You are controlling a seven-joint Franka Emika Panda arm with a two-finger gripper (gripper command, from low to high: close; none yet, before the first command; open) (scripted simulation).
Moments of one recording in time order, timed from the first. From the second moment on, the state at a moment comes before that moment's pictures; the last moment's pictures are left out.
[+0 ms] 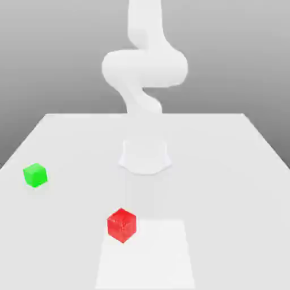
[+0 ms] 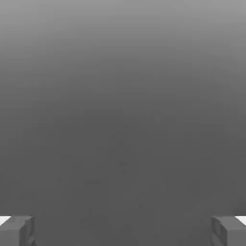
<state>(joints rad) -0.03 -0.73 0.01 -2.36 0.00 2.35 0.85</state>
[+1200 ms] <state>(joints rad) -0.19 0.08 0.03 -2.86 -0.01 2.94 1.29</state>
